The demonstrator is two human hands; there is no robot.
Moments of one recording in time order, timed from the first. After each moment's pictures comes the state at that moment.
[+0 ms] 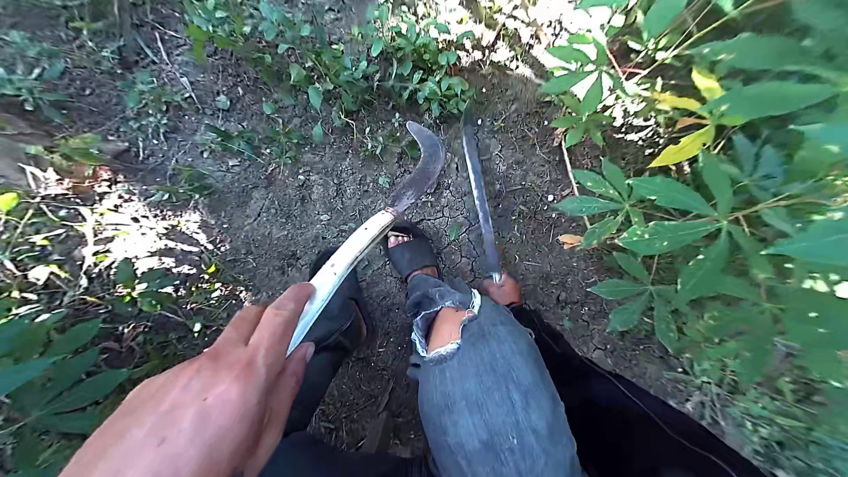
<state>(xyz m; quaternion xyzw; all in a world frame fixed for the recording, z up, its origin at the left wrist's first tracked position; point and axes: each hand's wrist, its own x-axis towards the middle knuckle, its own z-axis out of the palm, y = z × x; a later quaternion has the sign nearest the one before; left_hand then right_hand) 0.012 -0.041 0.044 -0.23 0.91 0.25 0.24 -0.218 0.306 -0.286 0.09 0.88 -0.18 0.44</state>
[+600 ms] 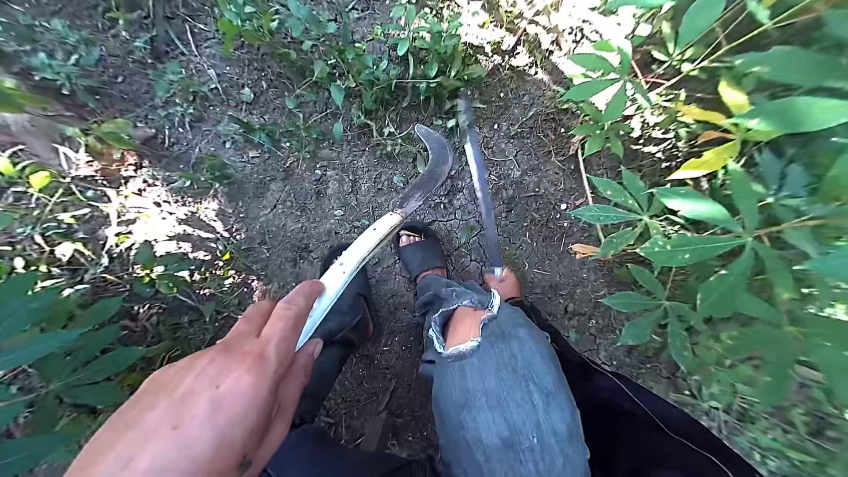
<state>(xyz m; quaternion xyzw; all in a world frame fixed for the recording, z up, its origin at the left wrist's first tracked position) 0.029 -0.042 0.042 -0.24 0.91 0.25 0.21 -0.225 0.269 -0.287 0.07 0.88 -0.16 0.43</state>
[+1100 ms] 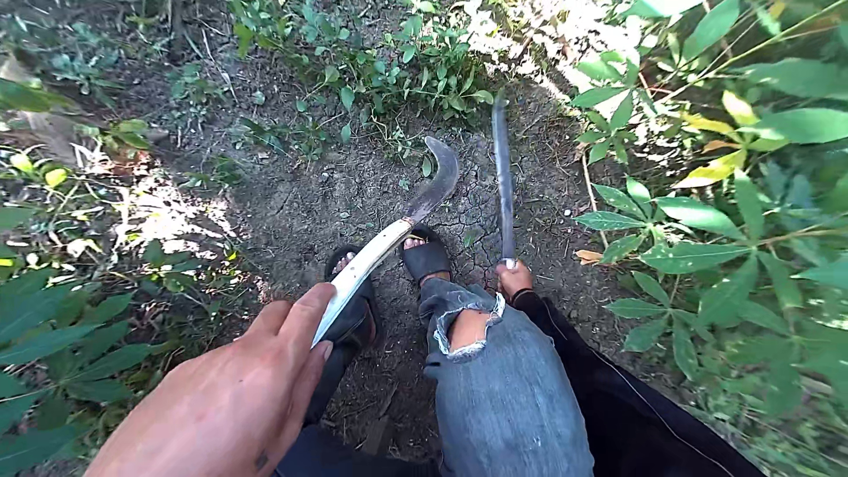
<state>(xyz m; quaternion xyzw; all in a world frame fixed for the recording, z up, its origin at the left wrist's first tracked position) 0.029 -0.040 0.042 -0.24 0.92 0.24 0.21 -0.250 0.258 -0.282 0.13 0.87 -0.25 0.41</state>
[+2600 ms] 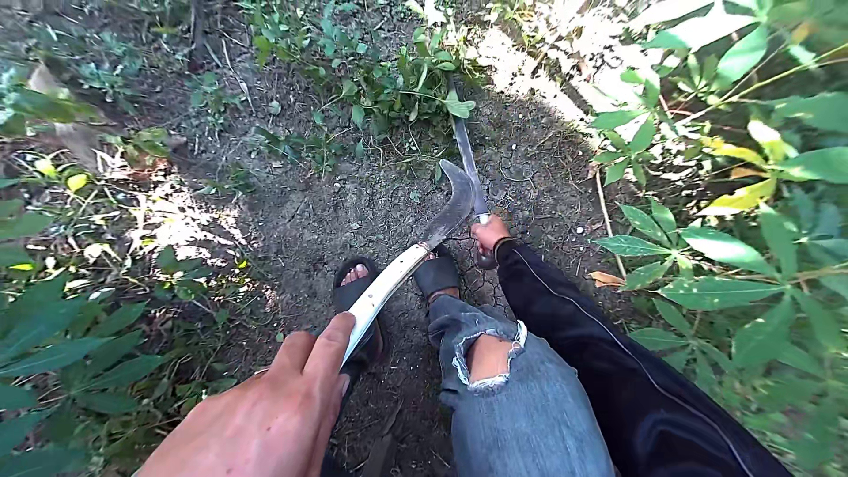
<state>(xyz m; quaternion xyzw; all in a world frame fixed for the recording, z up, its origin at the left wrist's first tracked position) 0.018 -0.044 0.052 -0.24 0.90 0.23 0.27 -0.310 0.104 -0.300 0.01 0.86 -0.18 0.47</state>
